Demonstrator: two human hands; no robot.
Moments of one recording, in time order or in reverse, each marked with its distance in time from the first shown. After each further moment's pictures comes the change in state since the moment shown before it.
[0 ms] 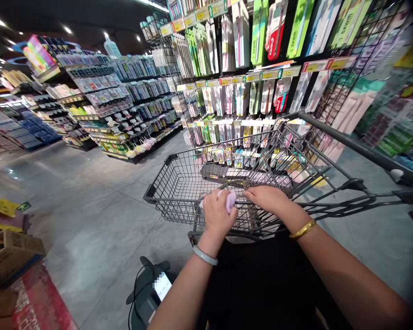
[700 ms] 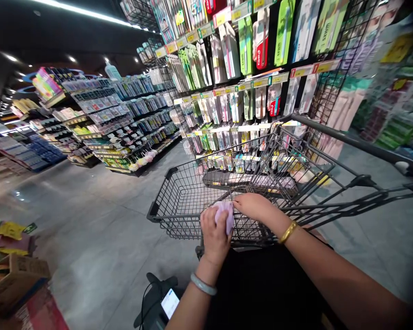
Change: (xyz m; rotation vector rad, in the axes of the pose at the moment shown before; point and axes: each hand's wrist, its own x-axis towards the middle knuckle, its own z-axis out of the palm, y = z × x) left_hand -0.035 -0.034 0.004 0.027 0.215 0.253; right_hand 0.018 -0.035 0.020 0.030 0.074 -0.187
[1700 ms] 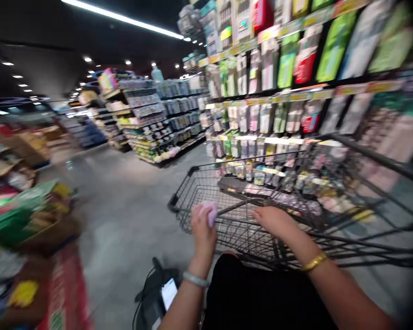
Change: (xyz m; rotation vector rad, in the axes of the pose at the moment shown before) left_hand -0.018 -0.044 -0.030 0.005 0.199 -0.352; right_hand -0.008 0.006 -0.001 0.048 -0.008 0.005
